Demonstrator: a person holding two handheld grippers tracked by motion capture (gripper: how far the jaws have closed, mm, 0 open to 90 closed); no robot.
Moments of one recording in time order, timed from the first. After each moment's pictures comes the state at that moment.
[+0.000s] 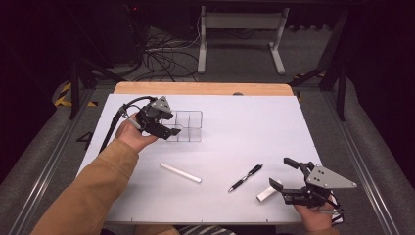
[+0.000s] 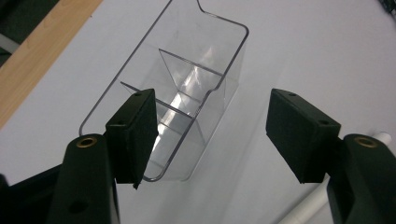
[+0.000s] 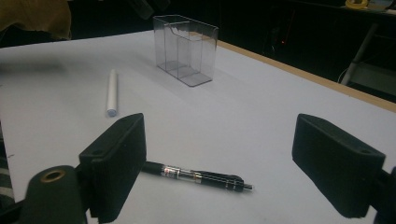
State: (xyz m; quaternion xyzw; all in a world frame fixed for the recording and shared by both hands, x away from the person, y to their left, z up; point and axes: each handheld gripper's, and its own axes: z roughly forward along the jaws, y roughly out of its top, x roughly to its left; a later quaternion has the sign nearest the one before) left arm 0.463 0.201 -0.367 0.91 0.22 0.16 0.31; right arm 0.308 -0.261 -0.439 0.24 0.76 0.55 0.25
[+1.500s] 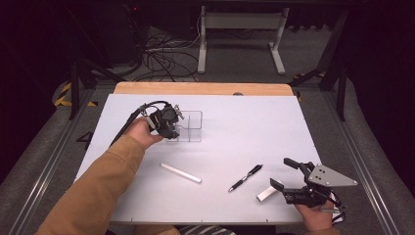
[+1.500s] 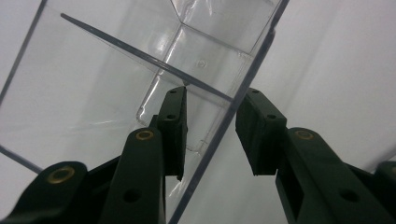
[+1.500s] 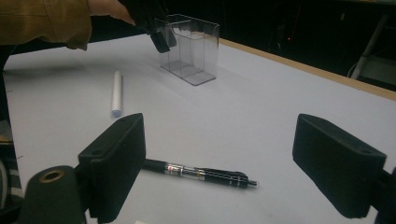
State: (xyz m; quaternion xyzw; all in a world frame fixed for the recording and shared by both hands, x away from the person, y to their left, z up) left arm 0.496 0.177 -0.405 0.95 0.23 0.12 0.15; right arm 0.312 -0.266 -0.443 0.25 0.76 0.56 0.23
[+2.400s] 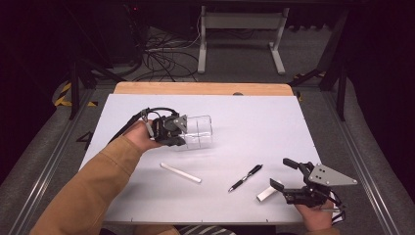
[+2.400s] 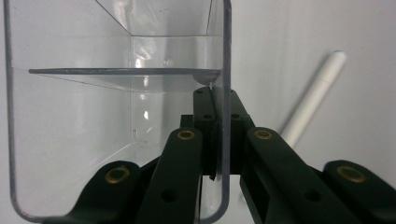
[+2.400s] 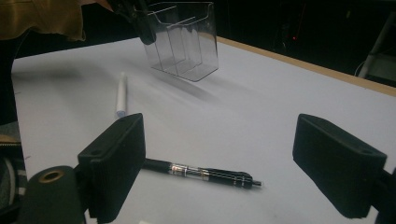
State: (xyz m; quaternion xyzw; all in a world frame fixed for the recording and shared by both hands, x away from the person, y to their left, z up) left arm 0.445 0.156 -0.376 0.98 0.05 0.10 0.18; right arm 0.313 -0.267 -0.444 0.24 0.76 0.57 0.22
